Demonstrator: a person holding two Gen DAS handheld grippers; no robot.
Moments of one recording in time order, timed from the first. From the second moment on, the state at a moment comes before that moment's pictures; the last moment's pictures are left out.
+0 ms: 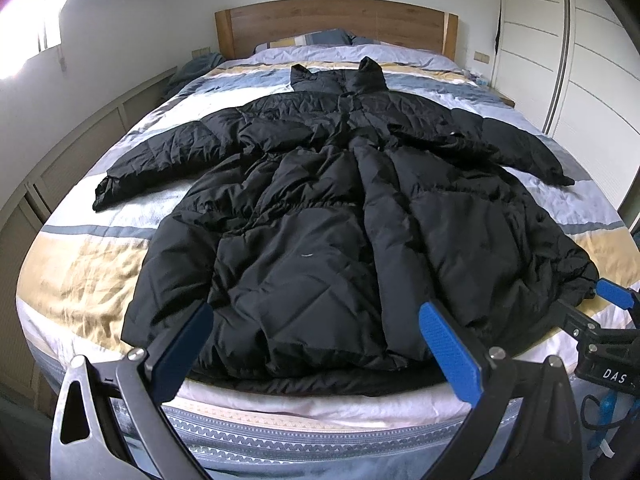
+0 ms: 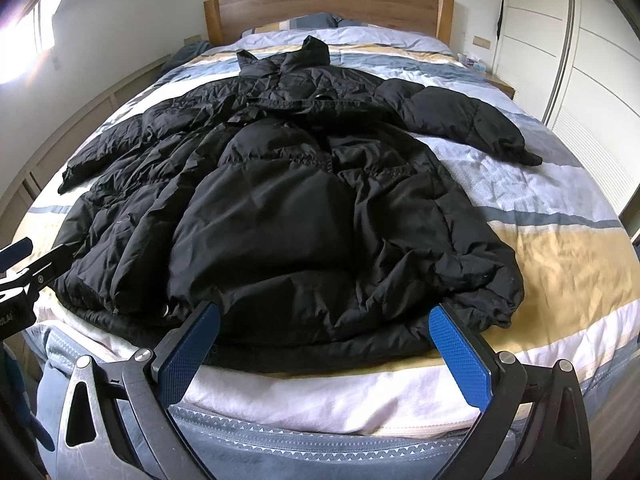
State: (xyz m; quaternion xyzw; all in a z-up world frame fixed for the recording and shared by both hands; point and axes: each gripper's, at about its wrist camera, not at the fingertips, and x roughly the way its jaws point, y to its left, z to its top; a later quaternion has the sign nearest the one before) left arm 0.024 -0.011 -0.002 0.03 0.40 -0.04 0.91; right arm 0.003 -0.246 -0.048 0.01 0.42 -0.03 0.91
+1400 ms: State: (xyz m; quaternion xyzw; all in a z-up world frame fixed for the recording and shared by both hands) left arm 0.040 0.010 0.036 0.10 0.37 0.01 0.93; right arm 0.034 -0.224 -0.042 0.08 0.40 0.02 0.92
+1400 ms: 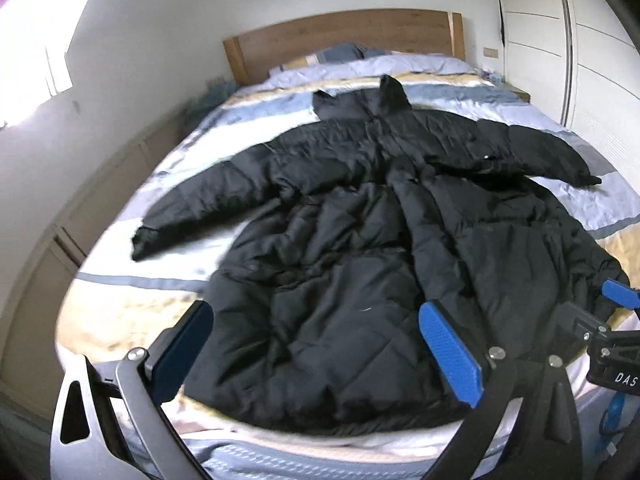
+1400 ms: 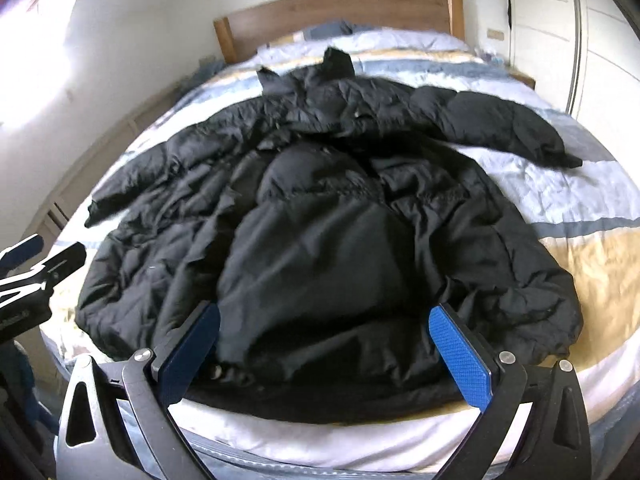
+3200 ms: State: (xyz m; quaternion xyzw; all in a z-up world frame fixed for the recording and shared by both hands) left arm 0.313 0.385 -0.111 -0.43 0.39 0.13 0.80; right arm 0.185 -0.258 0.000 0.04 0.37 -0.07 0.93
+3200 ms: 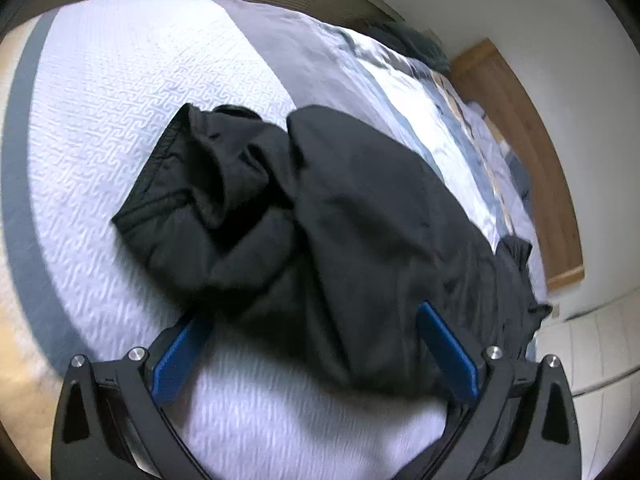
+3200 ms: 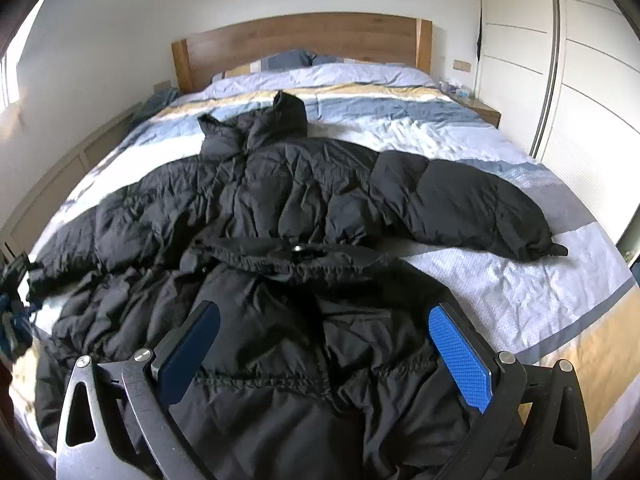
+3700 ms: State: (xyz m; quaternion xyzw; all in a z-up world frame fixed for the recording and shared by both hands) left arm 0.329 0.402 -0.109 -0.51 0.34 0.10 0.79; right arm 0.184 -0.253 -0.013 0.03 0.39 -0.06 0.92
